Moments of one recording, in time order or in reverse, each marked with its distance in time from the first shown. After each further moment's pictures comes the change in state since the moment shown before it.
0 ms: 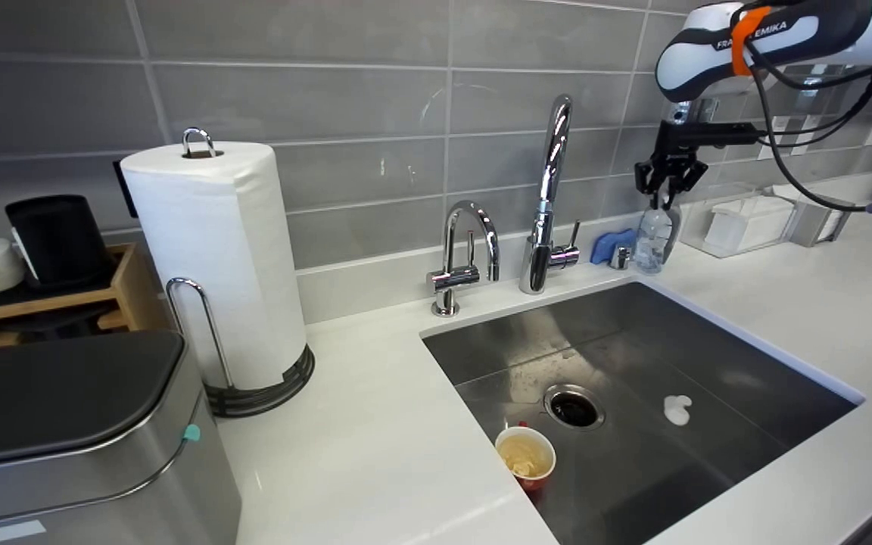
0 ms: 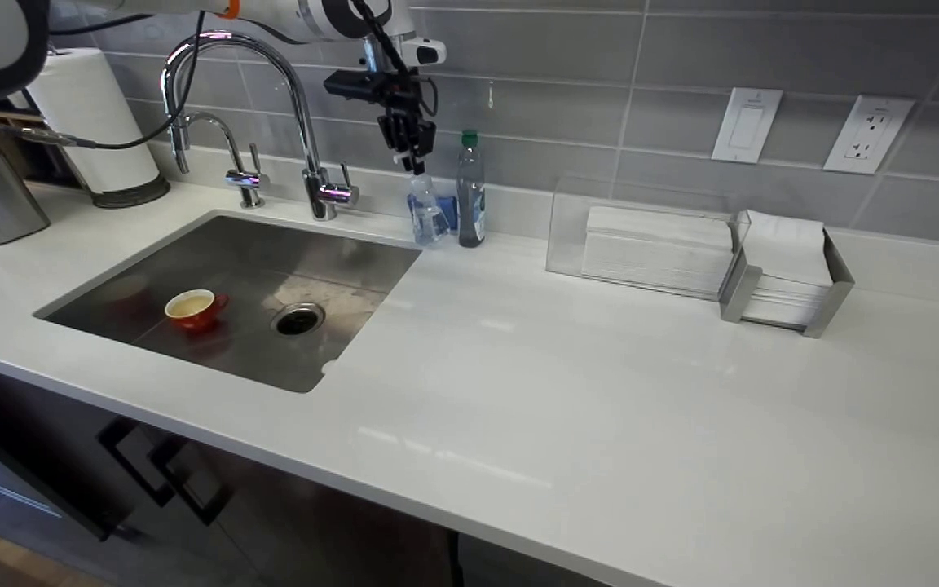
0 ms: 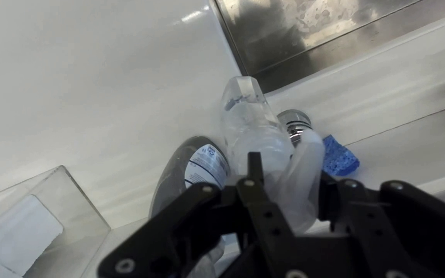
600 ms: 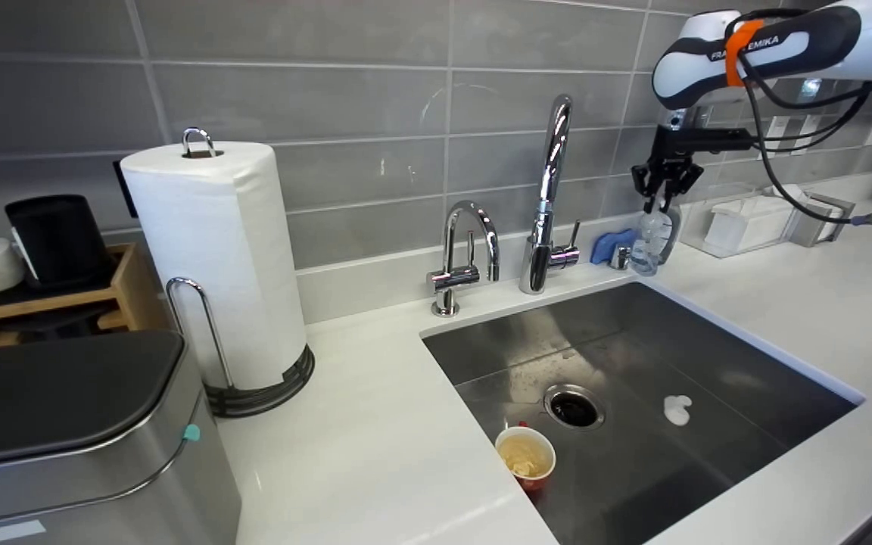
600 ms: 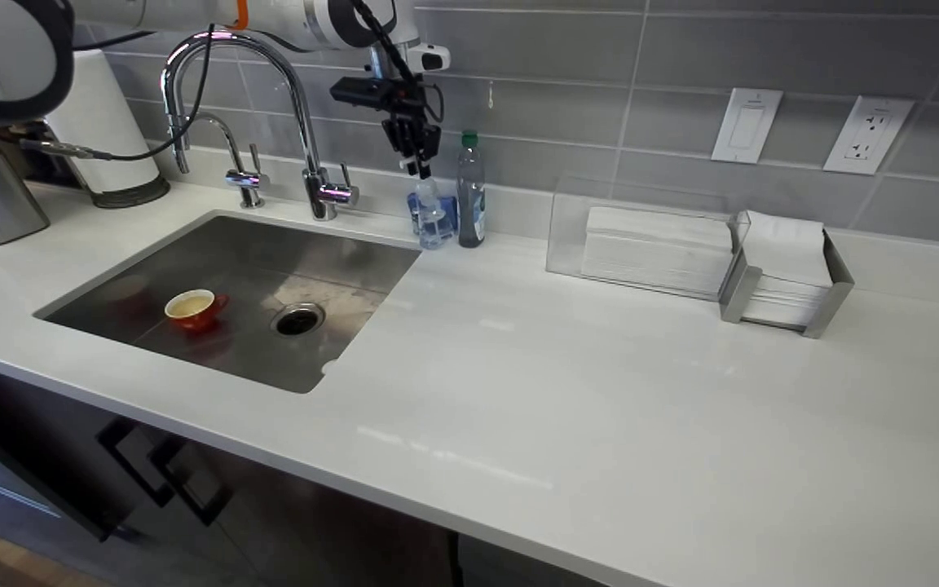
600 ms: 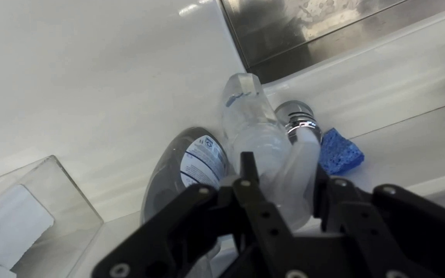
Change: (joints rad) arm -0.008 0.059 0.004 0.077 -0.001 0.000 -0.019
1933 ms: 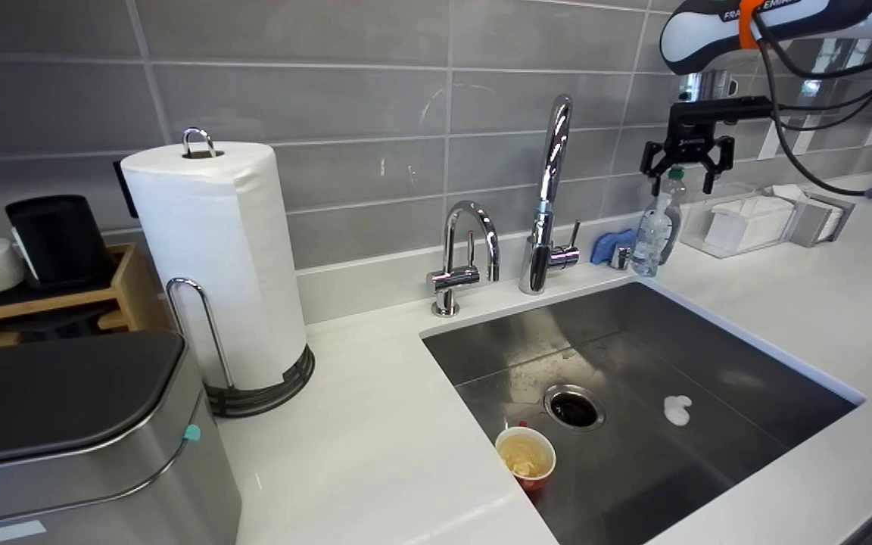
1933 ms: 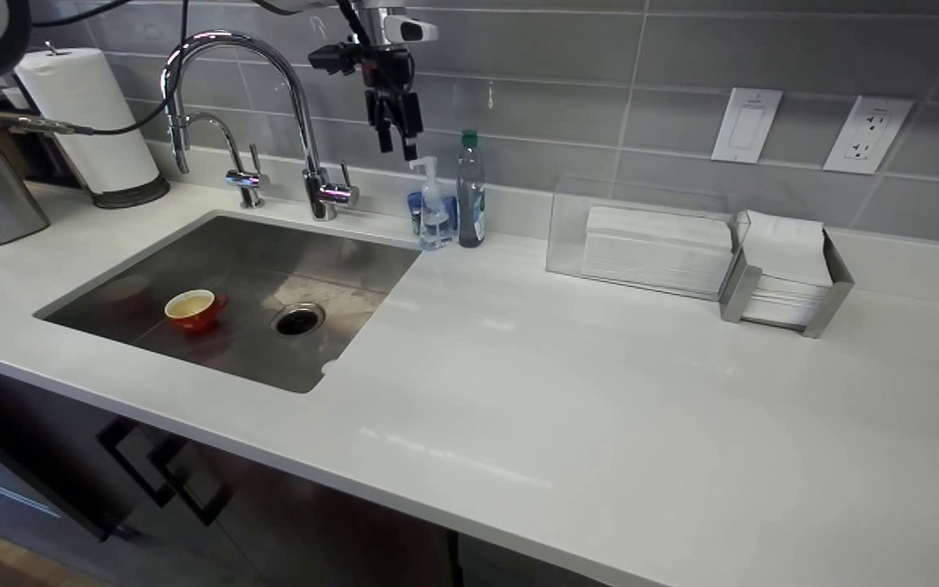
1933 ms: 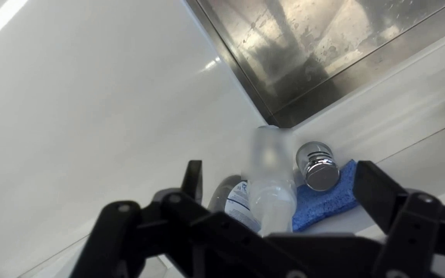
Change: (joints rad) arm 0.037 -0.091 -0.049 -0.027 -0.008 -0.223 0.190
